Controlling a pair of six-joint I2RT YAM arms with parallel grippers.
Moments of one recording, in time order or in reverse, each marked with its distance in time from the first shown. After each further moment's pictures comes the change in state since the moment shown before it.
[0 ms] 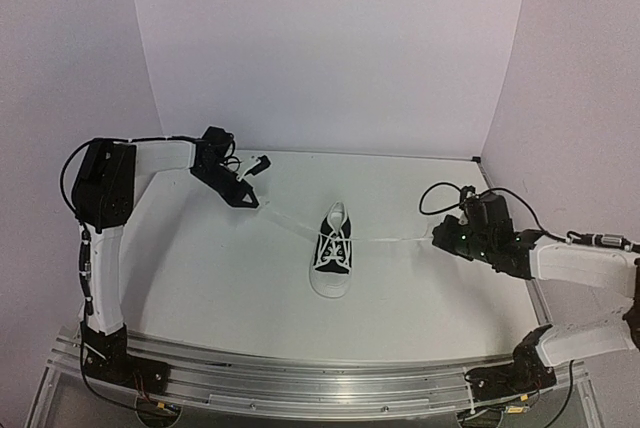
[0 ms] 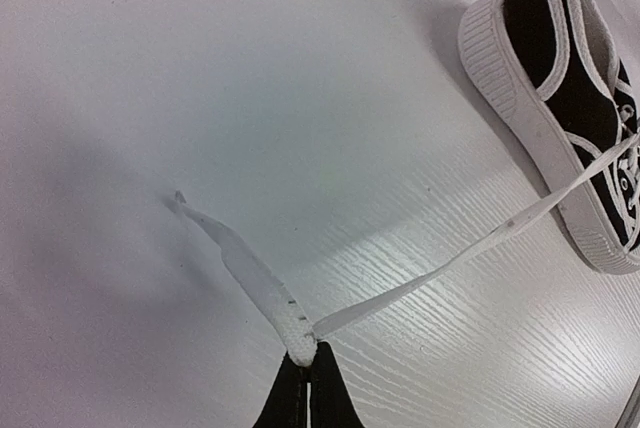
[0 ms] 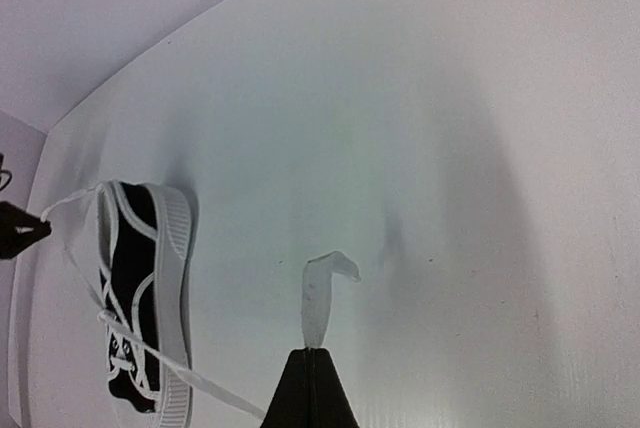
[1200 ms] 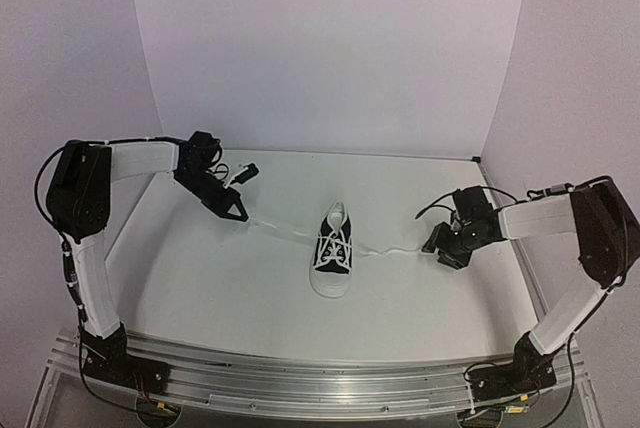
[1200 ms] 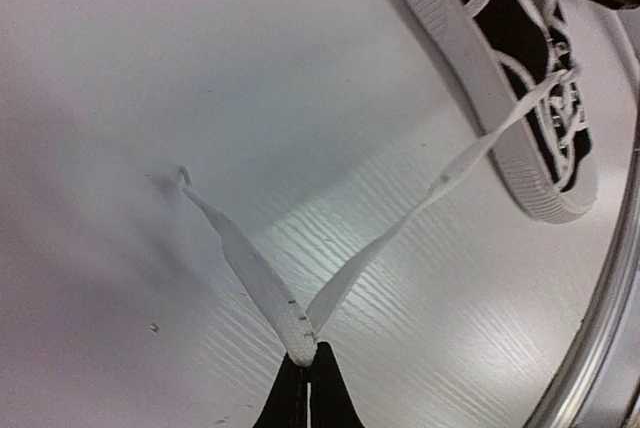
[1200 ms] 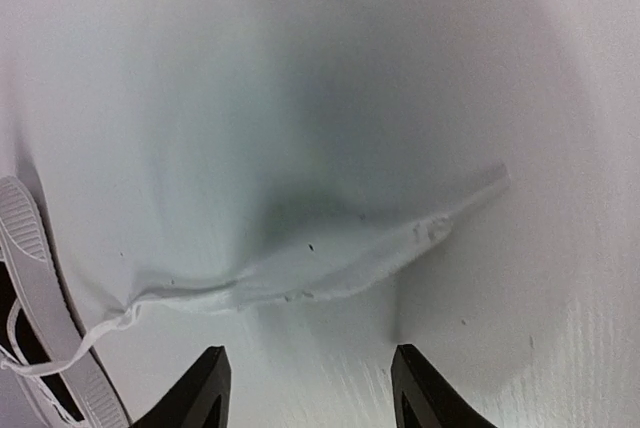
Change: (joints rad) left arm 0.015 -0.170 -0.204 -0.093 0.059 -0.083; right arm -0.244 0.467 0.216 -0.173 -0.314 0.073
